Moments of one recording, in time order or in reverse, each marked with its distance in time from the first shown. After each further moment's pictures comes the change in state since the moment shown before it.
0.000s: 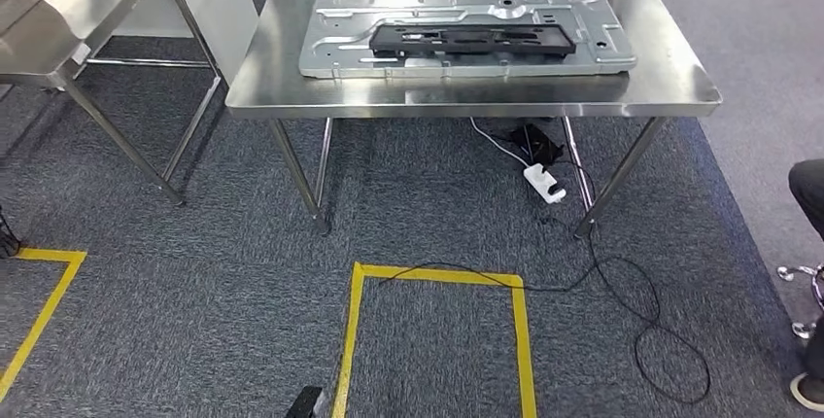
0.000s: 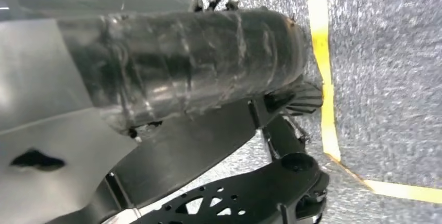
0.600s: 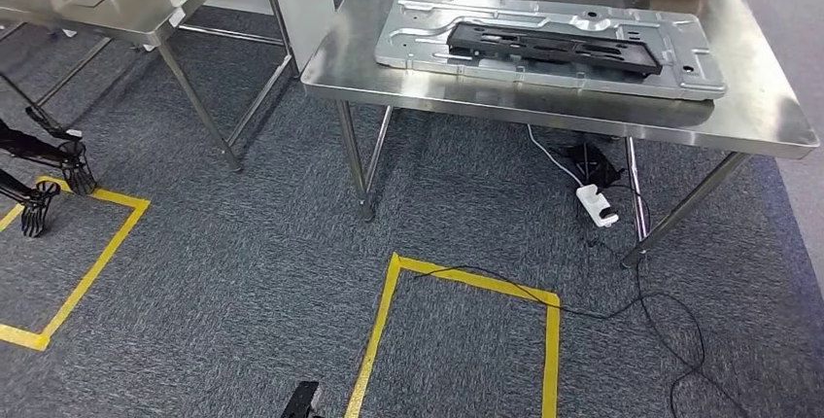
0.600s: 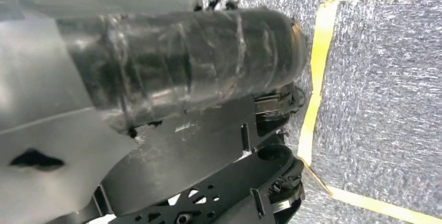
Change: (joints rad) left arm 0.000 -0.011 0.000 0.000 0.063 0.023 -0.021; right arm -0.008 -0.010 0.053 0.039 0.063 -0.022 0.023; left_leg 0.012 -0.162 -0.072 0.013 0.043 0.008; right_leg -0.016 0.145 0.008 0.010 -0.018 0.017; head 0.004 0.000
